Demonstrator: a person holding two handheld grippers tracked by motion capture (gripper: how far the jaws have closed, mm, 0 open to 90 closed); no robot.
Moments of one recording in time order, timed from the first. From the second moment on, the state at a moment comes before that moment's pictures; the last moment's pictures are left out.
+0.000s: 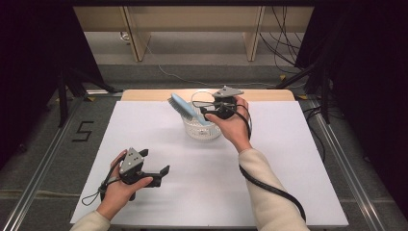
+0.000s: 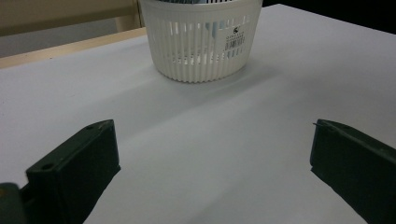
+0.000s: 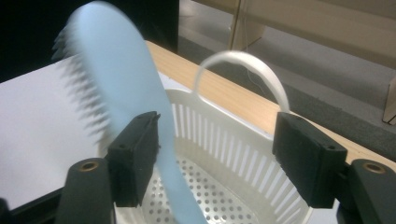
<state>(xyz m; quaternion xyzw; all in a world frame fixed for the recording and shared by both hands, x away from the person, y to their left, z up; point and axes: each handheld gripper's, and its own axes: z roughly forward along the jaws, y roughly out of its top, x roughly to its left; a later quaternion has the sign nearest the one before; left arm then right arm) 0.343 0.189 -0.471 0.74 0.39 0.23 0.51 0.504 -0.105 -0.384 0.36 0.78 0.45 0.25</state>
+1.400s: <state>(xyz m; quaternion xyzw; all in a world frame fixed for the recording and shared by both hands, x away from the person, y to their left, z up) 0.342 0.187 -0.472 0.74 0.38 0.23 0.50 0.453 -0.182 -0.390 0.36 0.78 0.47 0.20</state>
